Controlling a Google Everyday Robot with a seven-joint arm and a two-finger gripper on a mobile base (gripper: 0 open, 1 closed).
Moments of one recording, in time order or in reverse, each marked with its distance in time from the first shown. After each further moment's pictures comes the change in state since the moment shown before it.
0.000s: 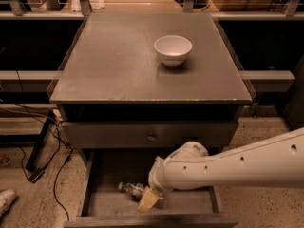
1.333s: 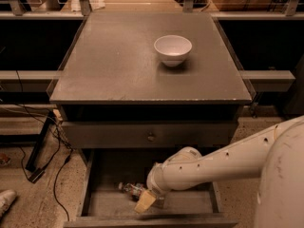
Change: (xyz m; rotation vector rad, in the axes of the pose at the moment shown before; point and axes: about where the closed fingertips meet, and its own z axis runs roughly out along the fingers) arm 0.012 -0.001 0.052 -0.053 -0.024 0.080
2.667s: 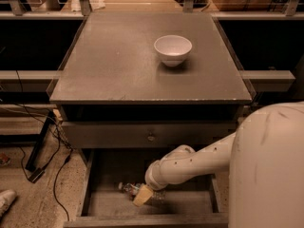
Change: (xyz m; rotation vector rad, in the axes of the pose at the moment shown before) arm -0.001 -0.027 0.041 0.000 -0.016 0.005
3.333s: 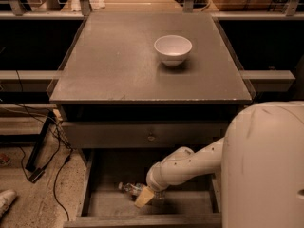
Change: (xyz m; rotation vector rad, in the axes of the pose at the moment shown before) arm 0.015 -0.002 0.015 -0.013 0.022 0.026
